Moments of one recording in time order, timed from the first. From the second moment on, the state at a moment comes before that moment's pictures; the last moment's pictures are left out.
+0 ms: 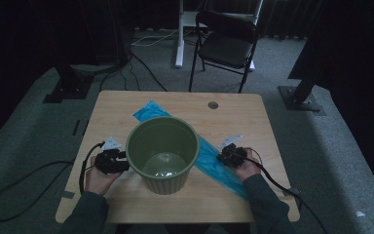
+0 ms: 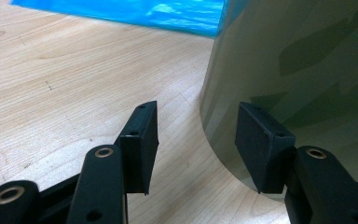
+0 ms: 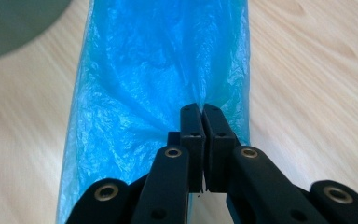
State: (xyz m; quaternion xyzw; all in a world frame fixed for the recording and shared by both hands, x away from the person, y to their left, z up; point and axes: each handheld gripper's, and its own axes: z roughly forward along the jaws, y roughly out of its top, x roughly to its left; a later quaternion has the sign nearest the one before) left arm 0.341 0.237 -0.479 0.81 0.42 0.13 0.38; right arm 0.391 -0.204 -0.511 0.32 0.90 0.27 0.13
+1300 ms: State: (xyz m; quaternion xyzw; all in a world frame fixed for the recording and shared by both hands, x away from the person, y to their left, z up) left arm 0.316 0.240 -0.473 0.81 0.42 0.12 0.39; right arm 0.366 -0.270 -0.475 0.35 0.87 0.31 0.16
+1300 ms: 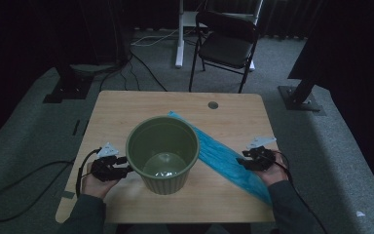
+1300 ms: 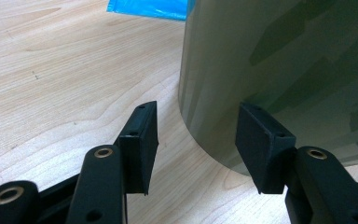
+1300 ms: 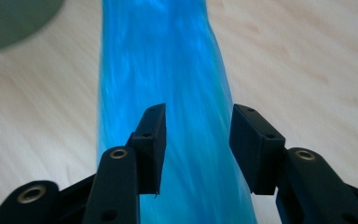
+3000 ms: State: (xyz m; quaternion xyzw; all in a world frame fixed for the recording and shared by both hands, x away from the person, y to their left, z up) left arm 0.325 0.229 -0.478 0.82 0.40 0.12 0.39; right arm 0.467 -0.188 -0.521 0.37 0.88 0.28 0.12
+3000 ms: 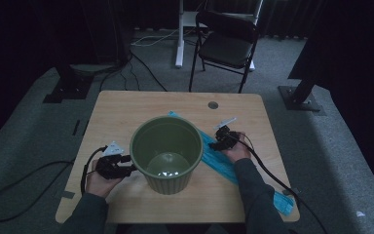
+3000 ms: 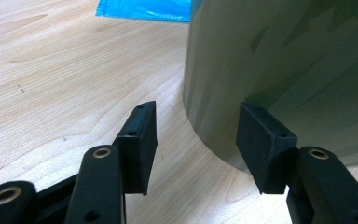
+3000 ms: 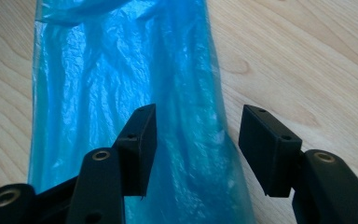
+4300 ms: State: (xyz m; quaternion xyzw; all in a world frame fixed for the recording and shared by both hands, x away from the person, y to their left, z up) left arm 0.328 0.231 -0.479 0.82 0.40 0.11 0.39; right arm 0.460 -0.200 -0.512 0.38 0.87 0.28 0.13
